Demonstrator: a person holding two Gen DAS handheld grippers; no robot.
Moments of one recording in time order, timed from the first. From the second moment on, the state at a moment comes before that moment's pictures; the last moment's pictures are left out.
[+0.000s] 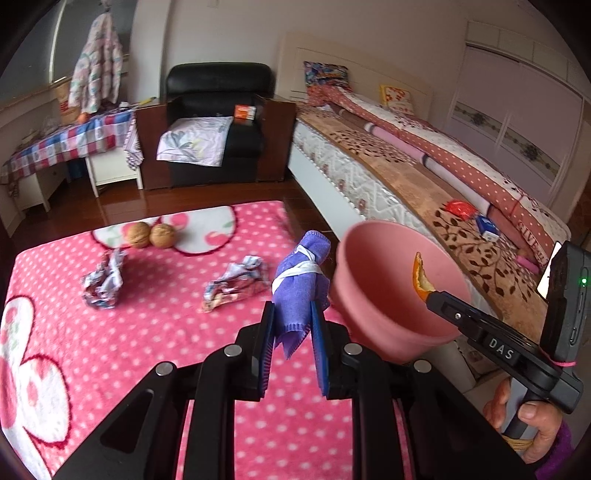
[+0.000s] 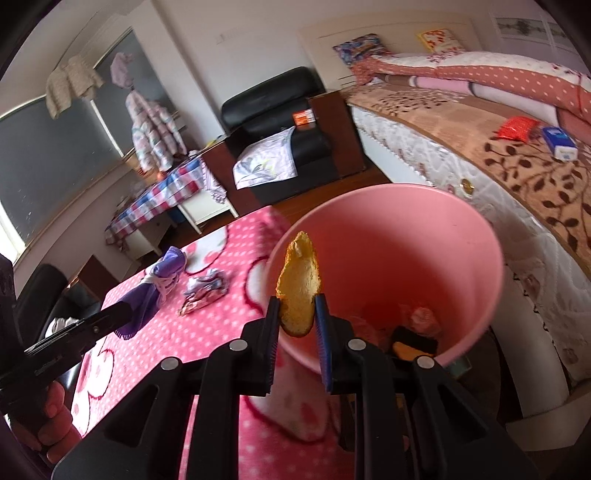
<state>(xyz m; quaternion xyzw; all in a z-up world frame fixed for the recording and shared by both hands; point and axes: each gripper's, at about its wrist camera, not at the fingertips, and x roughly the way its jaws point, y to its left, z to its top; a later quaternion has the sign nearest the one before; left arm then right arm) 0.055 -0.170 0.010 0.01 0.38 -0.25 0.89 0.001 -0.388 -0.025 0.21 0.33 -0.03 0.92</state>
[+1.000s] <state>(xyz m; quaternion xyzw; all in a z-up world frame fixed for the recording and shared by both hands) 0.060 -0.281 -0.012 0.07 0.41 -0.32 0.85 -0.006 -0.449 -0.052 0.26 0.33 -0.07 0.90</state>
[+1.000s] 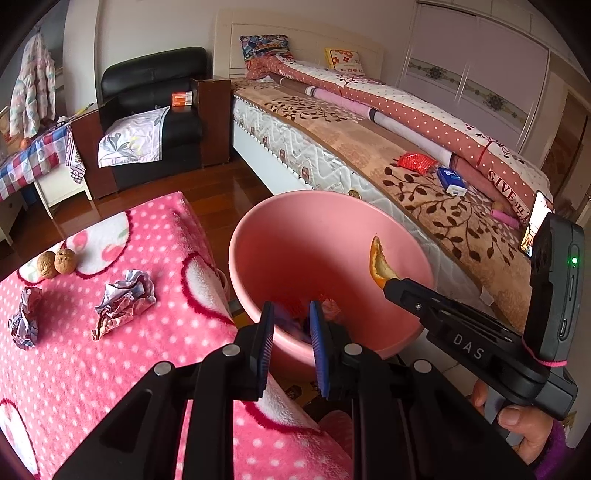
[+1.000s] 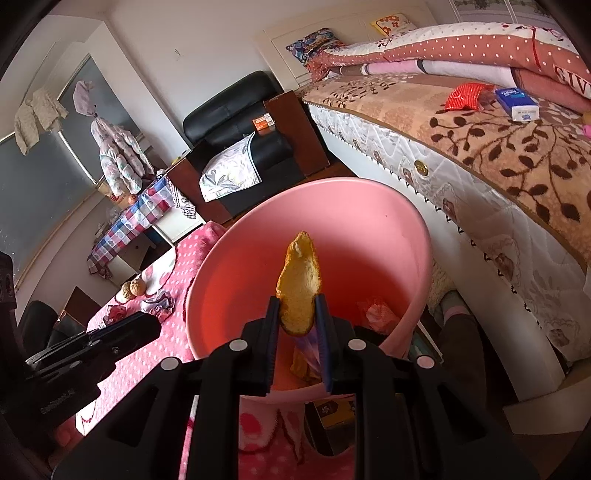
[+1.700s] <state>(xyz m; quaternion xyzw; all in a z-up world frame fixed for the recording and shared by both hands) 0.051 -0.237 -0.007 0.04 0.41 -0.31 0.86 -0.006 -0.435 -0.040 0.26 0.33 -0.07 0.91</state>
